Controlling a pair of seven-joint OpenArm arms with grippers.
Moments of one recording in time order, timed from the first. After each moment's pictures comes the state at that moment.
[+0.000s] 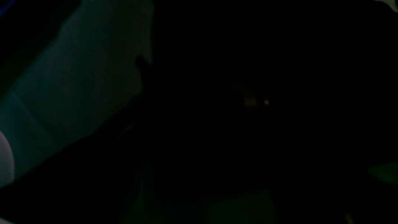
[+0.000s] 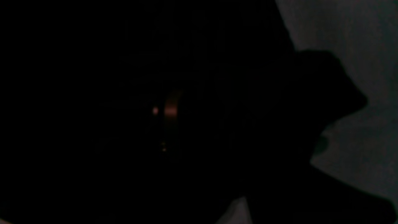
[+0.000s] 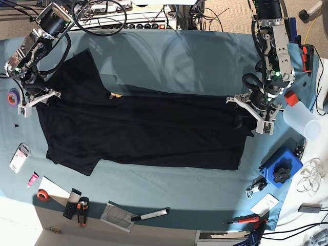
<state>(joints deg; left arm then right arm) 6.1 -6.4 -10.9 94.6 -16.8 -20.9 32.2 3.4 15.0 46.2 81.9 21.4 32.7 -61.6</state>
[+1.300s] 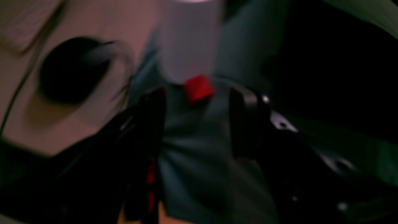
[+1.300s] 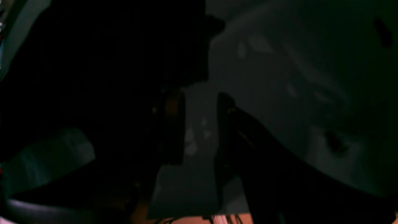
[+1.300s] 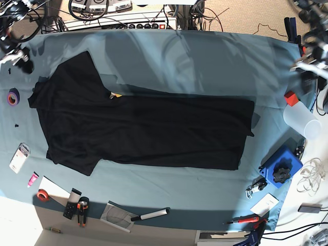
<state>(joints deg) 23.5 -6.3 -51.3 119.0 -38.3 -24.8 53.6 -11.4 19.4 69.7 81.9 56.0 39.6 -78.2</state>
